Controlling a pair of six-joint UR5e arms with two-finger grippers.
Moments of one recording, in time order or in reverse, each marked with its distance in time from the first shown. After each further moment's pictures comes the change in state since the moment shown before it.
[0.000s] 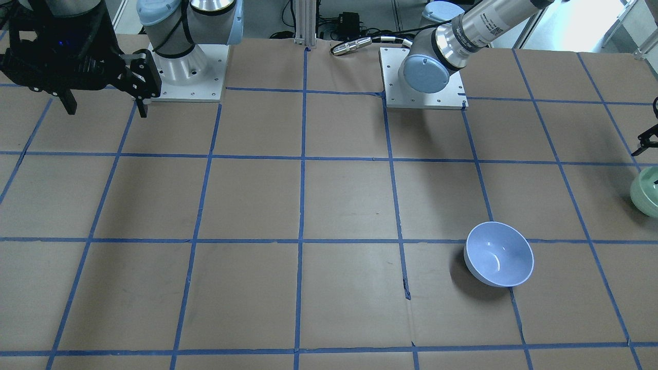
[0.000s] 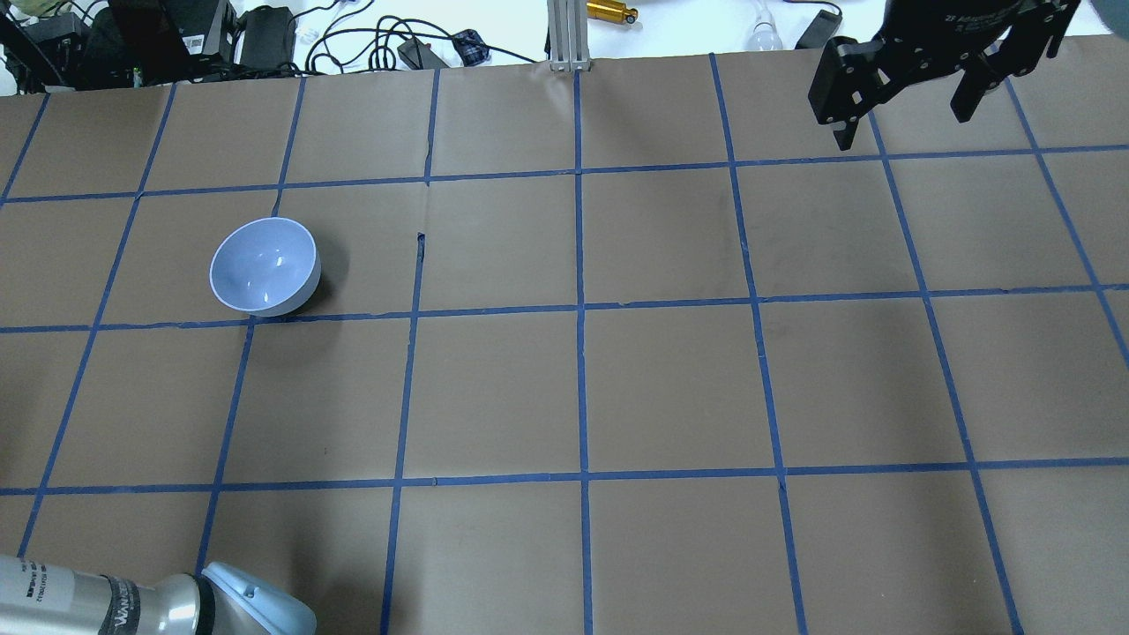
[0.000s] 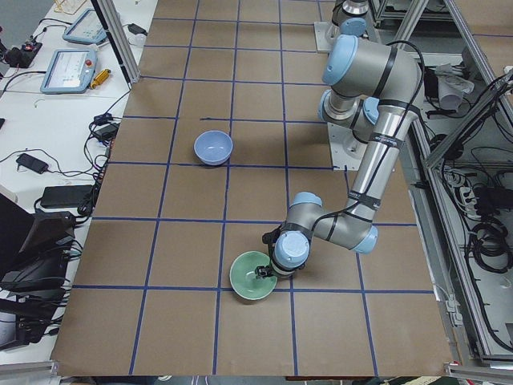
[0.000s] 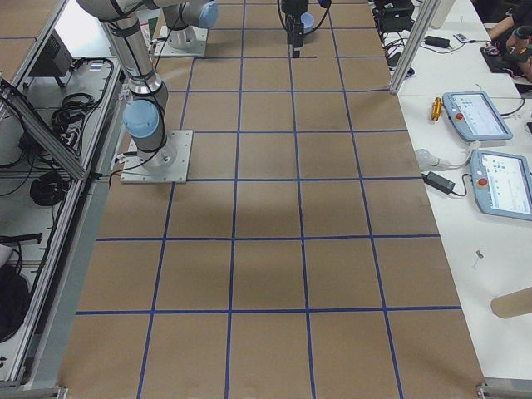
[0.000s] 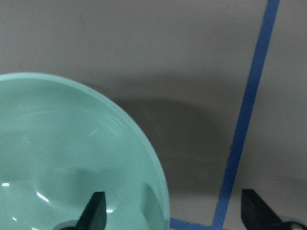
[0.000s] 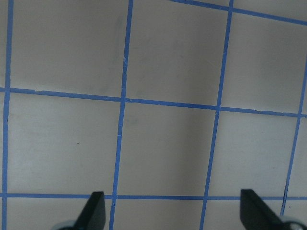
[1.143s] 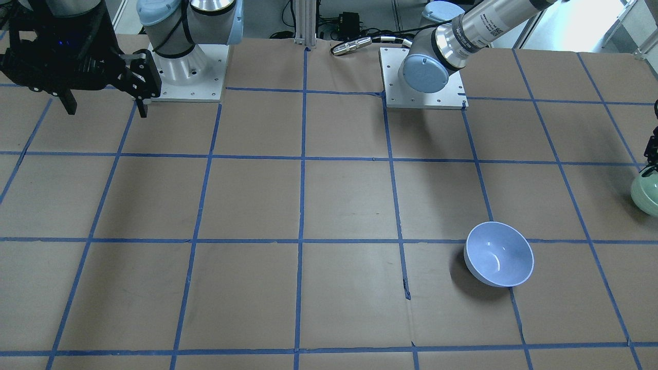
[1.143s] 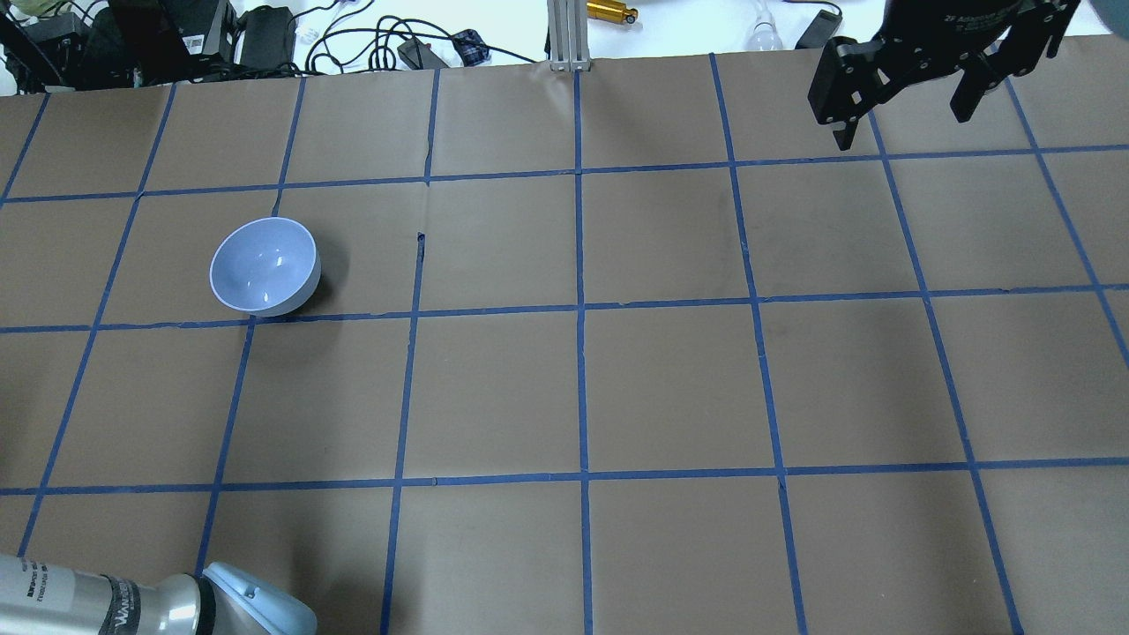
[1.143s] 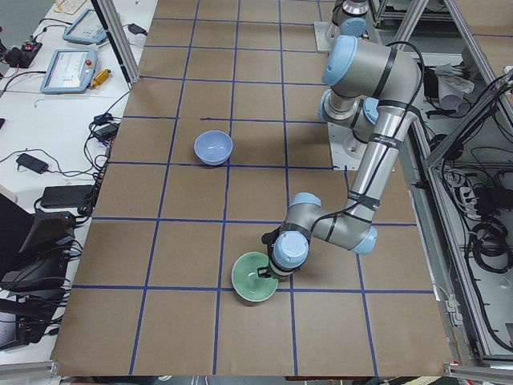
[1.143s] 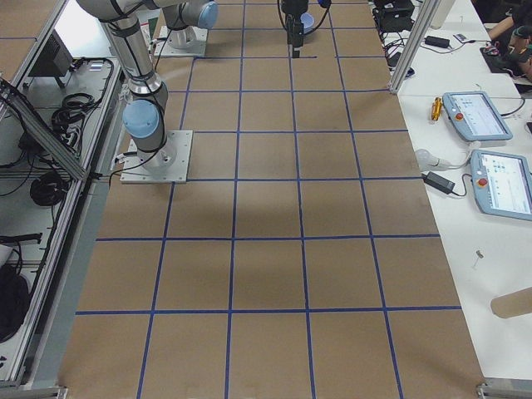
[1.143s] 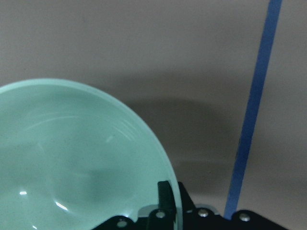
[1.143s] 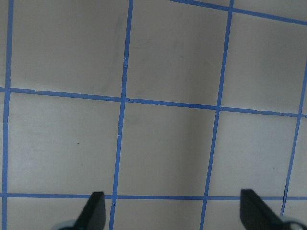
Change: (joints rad) left arm -0.004 -0.003 0.012 0.007 -0.003 0.031; right arm 0.000 0.000 0.000 0.000 0.000 0.000
